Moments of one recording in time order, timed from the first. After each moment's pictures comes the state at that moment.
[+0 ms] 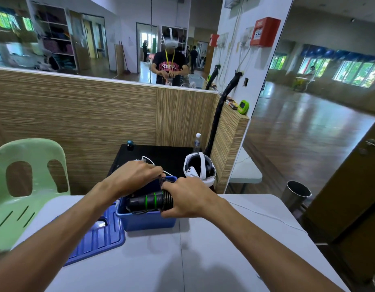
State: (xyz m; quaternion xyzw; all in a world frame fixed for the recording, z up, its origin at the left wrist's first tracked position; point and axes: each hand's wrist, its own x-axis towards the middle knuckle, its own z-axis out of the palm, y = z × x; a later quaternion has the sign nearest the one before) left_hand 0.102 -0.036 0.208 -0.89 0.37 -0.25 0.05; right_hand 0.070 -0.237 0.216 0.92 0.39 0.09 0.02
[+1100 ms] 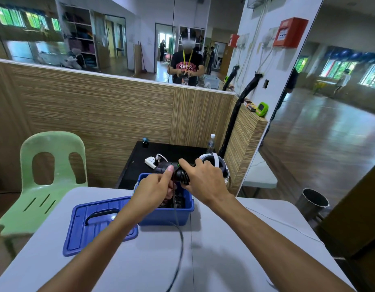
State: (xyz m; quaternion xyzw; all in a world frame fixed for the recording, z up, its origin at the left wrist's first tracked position) left_hand 0.030 -0.078 0.213 -0.84 -0.08 -0.03 -0.54; right_hand 0.099 -0.225 0.200 0.91 0.27 0.30 0.09
